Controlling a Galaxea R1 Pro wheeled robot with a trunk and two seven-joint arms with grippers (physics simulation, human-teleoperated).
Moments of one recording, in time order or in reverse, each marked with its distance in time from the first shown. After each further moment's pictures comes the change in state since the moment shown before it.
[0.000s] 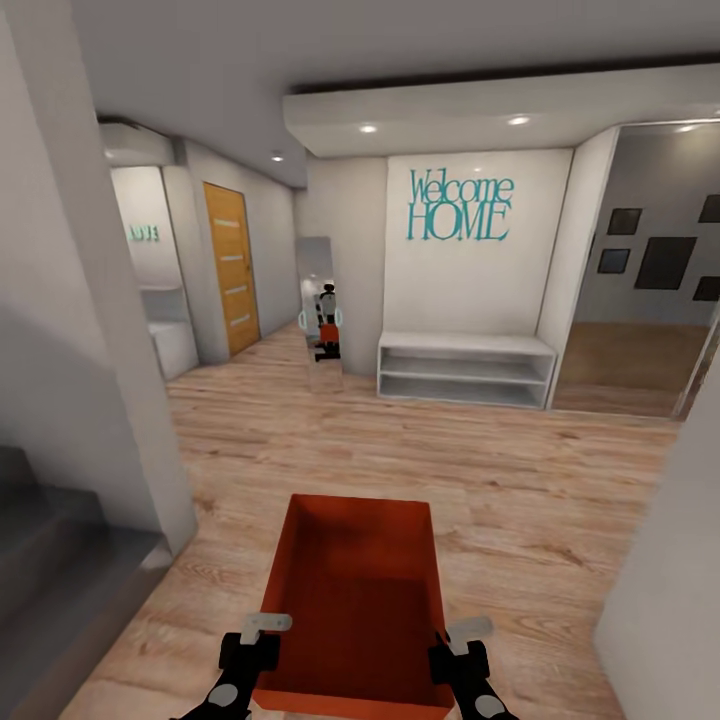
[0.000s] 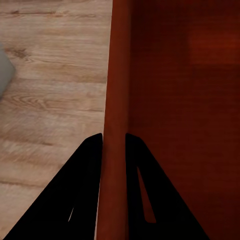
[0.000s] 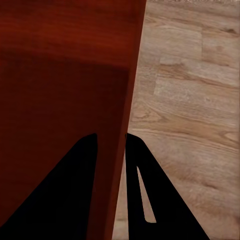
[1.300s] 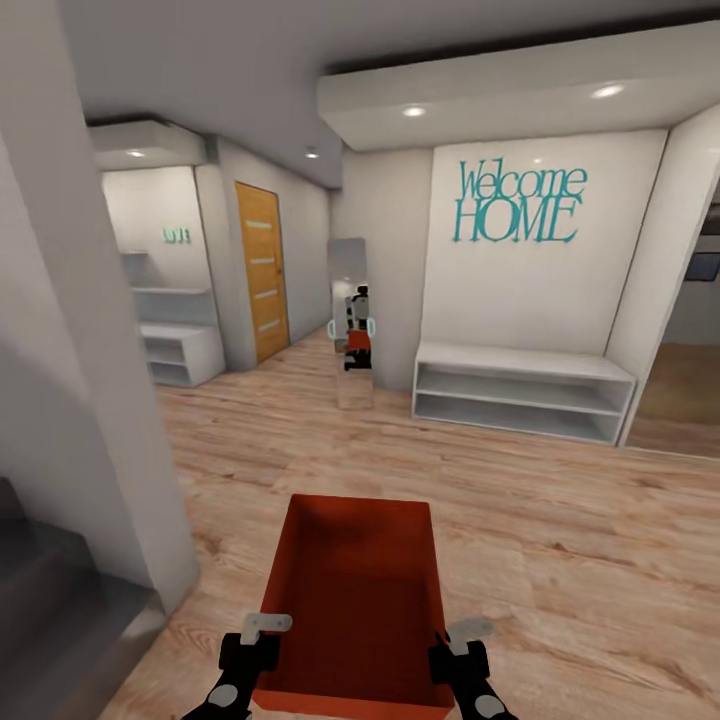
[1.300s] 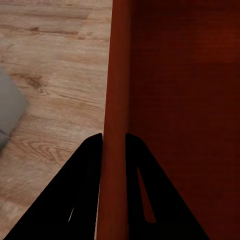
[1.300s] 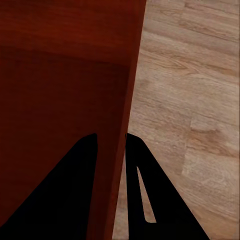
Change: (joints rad) left arm 0.000 -0.001 0.000 0.002 0.000 -0.001 0.001; right arm 0.000 0.000 0.003 0.000 -0.001 0.000 -0.001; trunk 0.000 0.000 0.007
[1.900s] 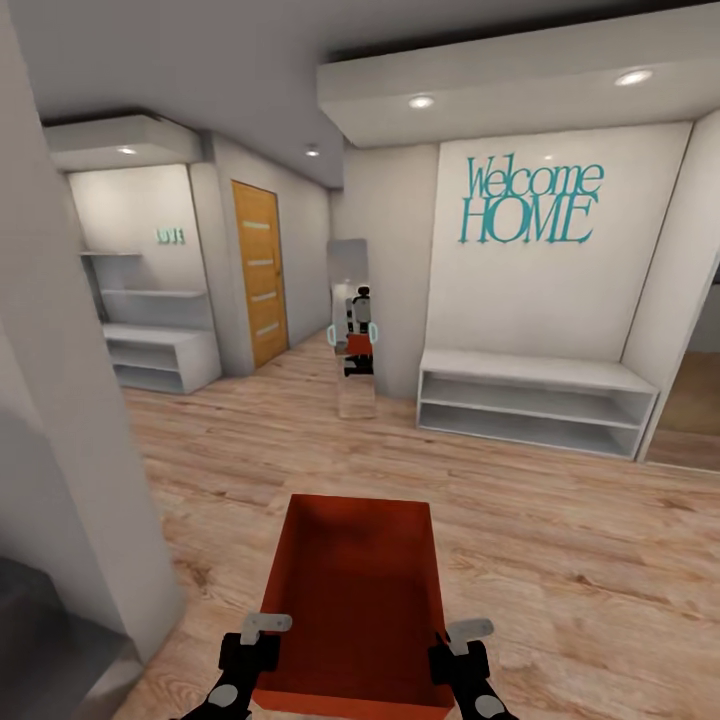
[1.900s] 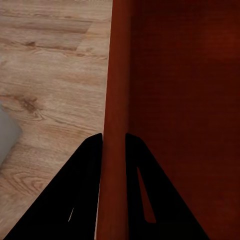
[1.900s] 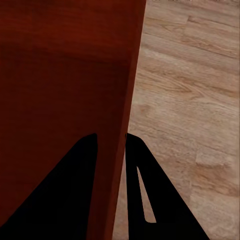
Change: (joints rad) left arm 0.000 0.000 0.000 -0.001 -0.001 0.000 0.000; right arm 0.000 0.000 0.001 0.000 -0.002 -0.001 -0.001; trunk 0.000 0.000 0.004
